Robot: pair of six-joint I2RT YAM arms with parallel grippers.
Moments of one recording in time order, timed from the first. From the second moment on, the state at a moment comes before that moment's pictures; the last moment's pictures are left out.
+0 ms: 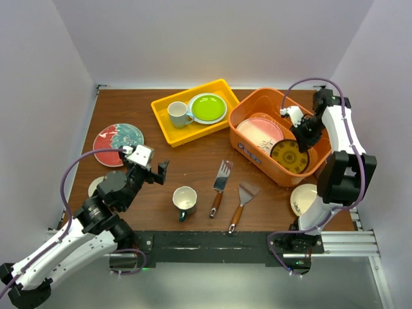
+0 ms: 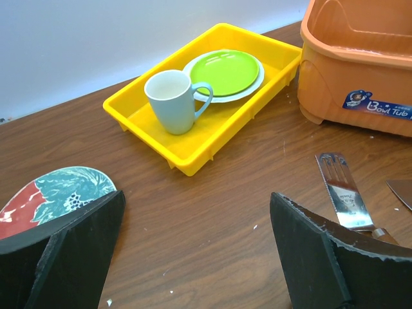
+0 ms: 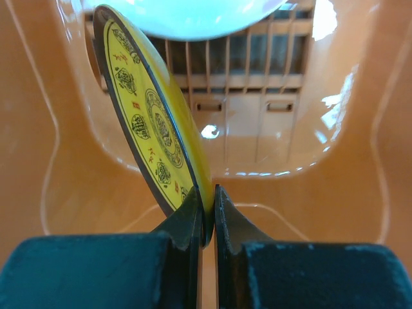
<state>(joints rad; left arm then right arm) -0.81 0.47 0.59 -0.23 -0.45 0.07 -0.16 1.72 1.57 -1.26 -0.21 -0.89</state>
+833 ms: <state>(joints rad) -0.79 0.49 0.59 -0.22 -0.45 0.07 -0.16 1.82 1.45 -1.17 -0.13 -0.87</state>
